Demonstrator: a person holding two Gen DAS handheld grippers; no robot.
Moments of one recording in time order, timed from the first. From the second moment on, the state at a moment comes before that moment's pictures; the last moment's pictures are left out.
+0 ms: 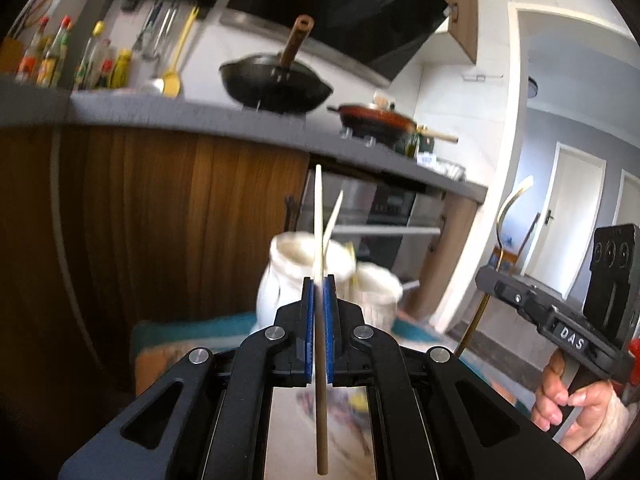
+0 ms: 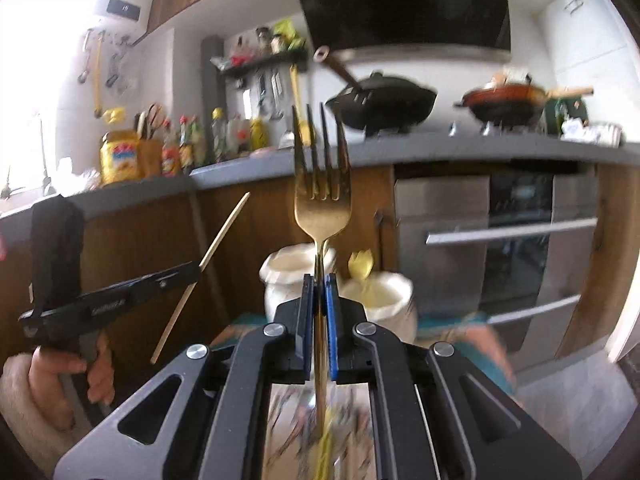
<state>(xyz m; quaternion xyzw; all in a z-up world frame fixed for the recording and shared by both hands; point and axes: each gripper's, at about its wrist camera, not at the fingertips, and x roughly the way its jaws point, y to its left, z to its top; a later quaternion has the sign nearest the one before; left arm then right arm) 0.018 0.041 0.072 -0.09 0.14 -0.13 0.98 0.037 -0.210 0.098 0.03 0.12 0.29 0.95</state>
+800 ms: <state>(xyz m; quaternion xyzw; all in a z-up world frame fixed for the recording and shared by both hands) 0.151 0.018 0.083 -0.08 0.05 -0.12 0.99 0.165 -0.214 0.090 0.11 0.10 0.27 0.95</state>
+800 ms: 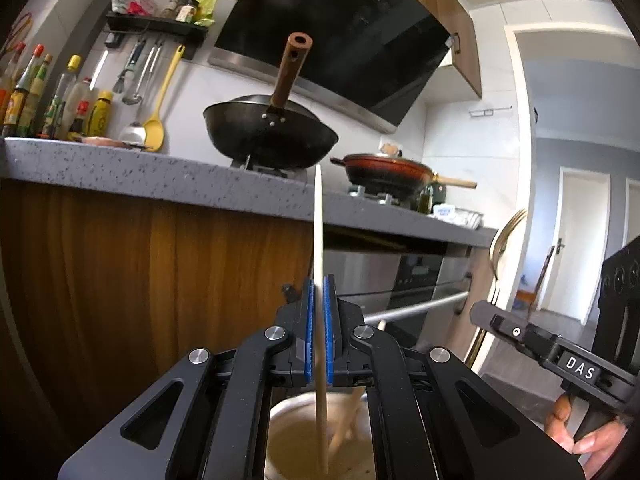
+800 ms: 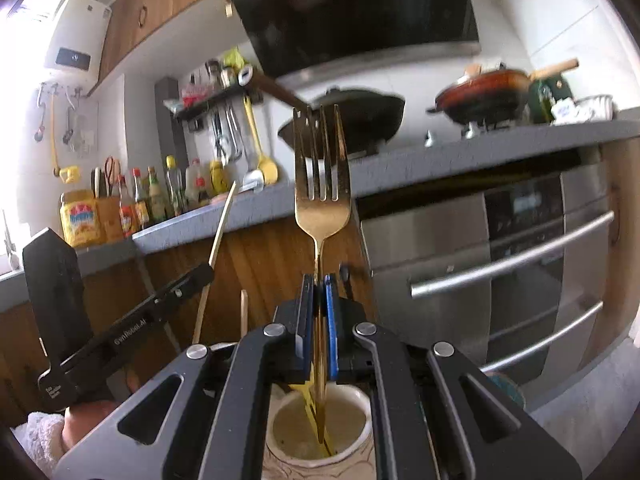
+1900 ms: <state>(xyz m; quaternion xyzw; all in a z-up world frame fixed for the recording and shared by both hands) 0.104 0.028 0.052 -0.05 0.13 -0.10 0.99 0.176 -0.207 0.051 0.09 0.20 0.24 0.94</state>
